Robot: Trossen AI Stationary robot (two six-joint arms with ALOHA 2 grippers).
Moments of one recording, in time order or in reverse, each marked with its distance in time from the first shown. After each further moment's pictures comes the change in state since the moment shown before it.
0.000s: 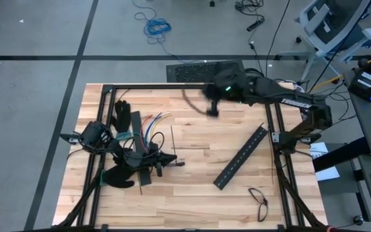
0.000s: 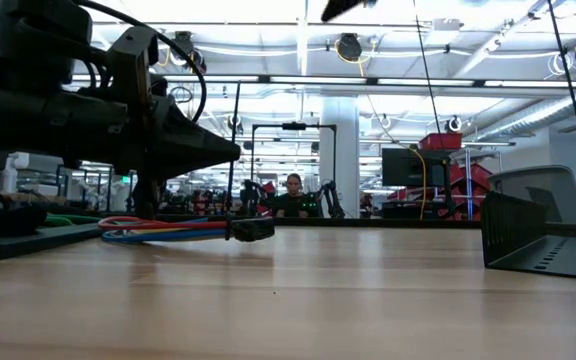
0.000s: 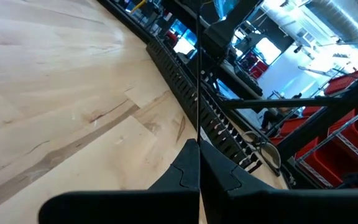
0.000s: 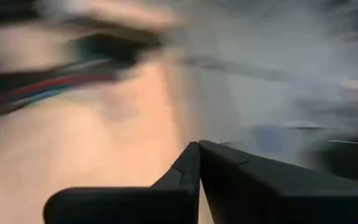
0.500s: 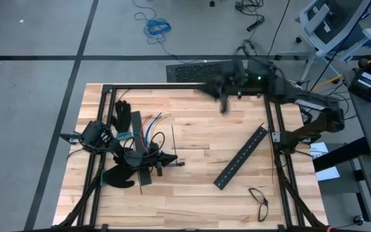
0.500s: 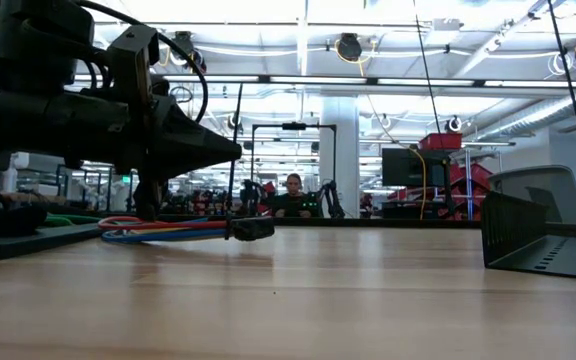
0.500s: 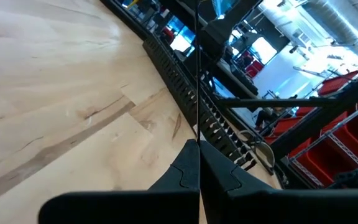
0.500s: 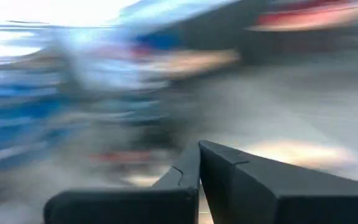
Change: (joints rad) left arm 0.010 0.000 0.000 0.000 0.030 -0.027; right arm -0.045 -0.170 -0.146 0.574 -0.447 0.570
